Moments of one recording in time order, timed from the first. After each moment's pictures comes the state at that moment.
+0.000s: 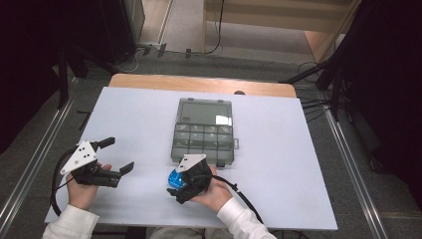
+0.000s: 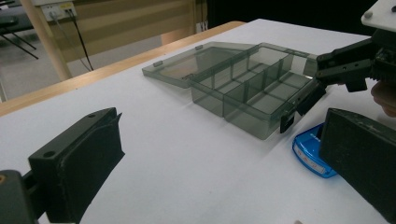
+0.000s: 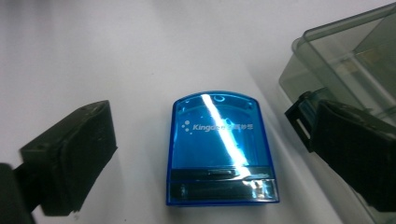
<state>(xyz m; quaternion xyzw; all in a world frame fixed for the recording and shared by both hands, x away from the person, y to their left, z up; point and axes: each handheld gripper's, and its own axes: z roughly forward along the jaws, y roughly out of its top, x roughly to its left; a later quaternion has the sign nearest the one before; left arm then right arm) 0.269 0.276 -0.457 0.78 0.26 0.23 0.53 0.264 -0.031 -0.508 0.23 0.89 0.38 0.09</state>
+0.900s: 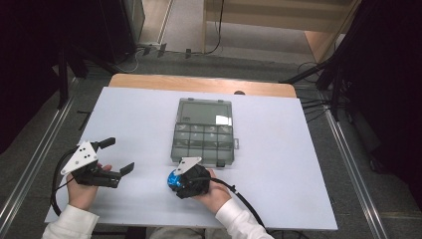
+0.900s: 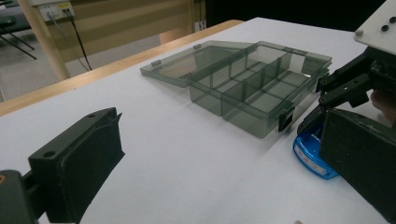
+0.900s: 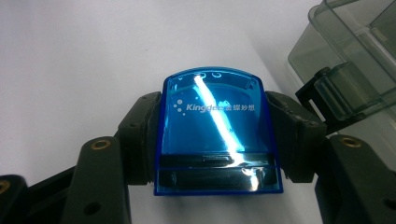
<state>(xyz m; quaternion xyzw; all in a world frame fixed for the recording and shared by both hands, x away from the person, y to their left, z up) 0.269 0.275 -0.457 0.78 0.25 0.22 0.53 0.260 -0.026 -0.516 0.24 0.90 0.35 0.10</state>
